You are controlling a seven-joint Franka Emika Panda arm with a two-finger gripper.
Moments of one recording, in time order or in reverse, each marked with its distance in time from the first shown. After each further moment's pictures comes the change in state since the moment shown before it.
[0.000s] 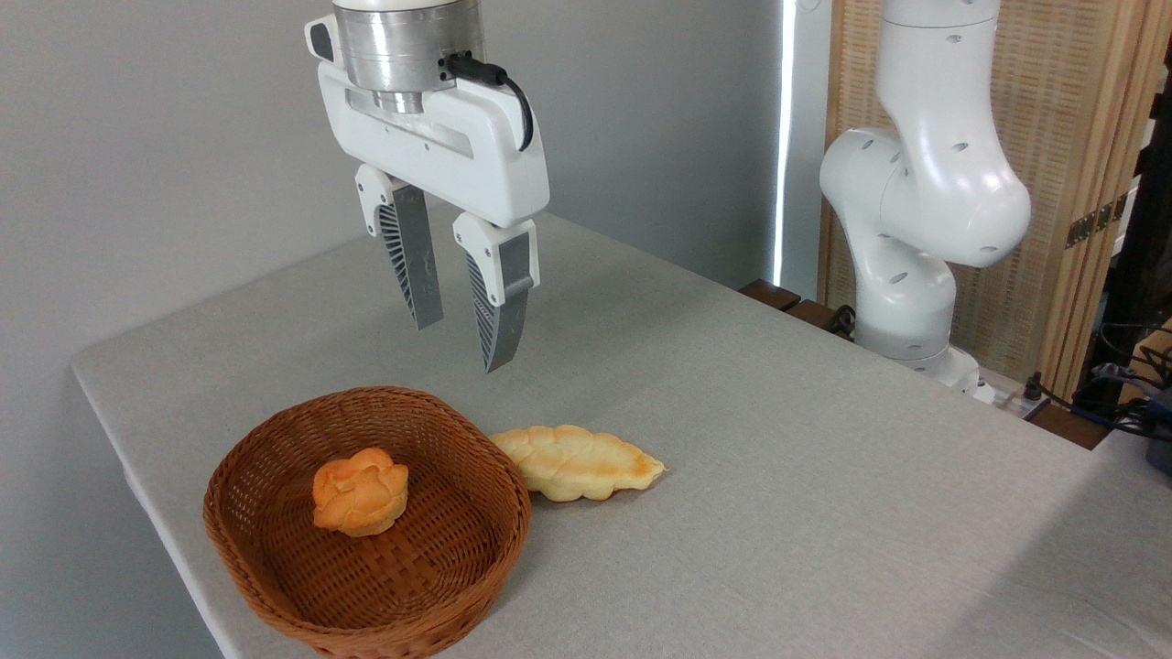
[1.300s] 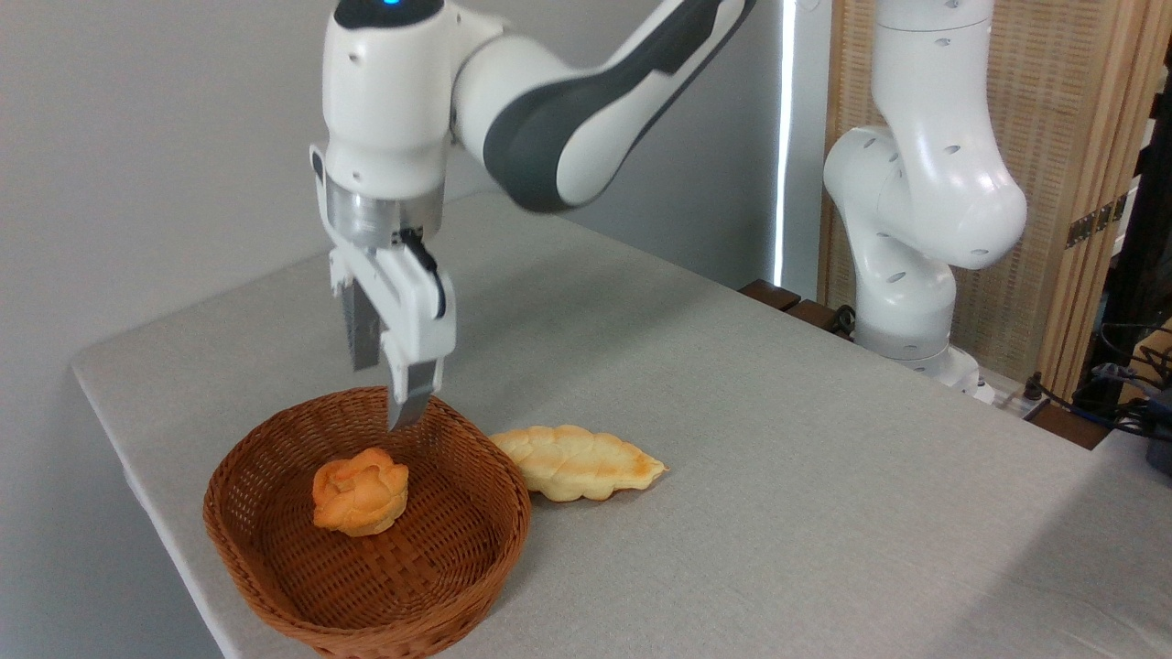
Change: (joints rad) arm -0.081 0.031 -0.055 -0.289 -0.274 0.412 0.193
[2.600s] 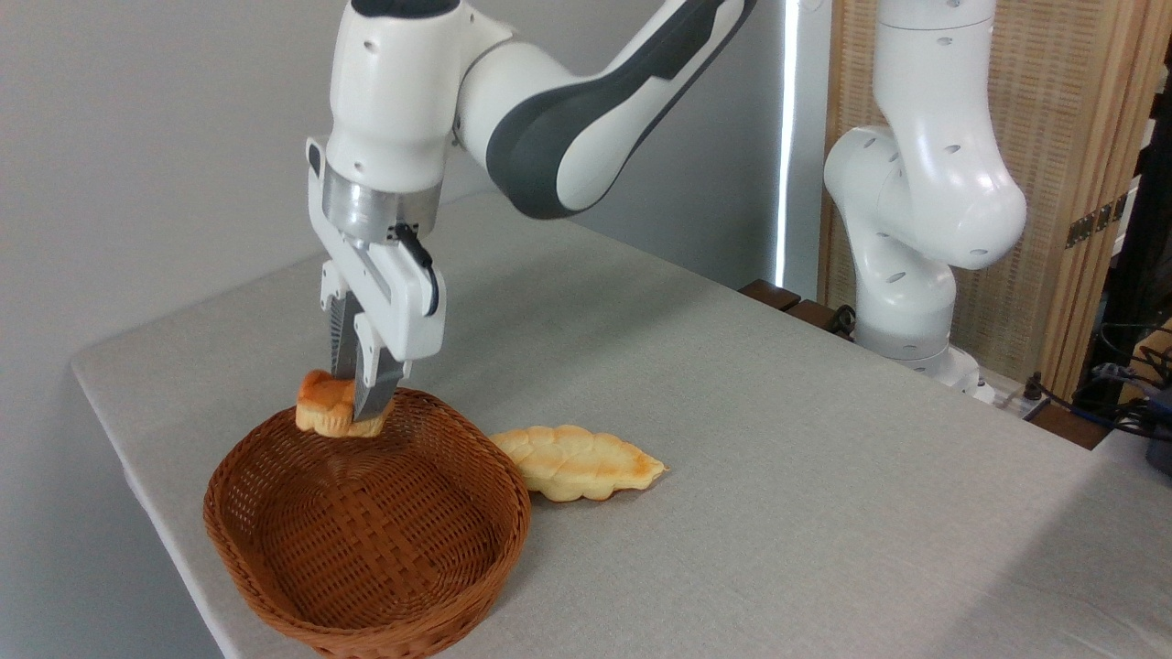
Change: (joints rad) arm -0.009 0.007 -0.025 -0.060 -0.004 0.200 -0.011
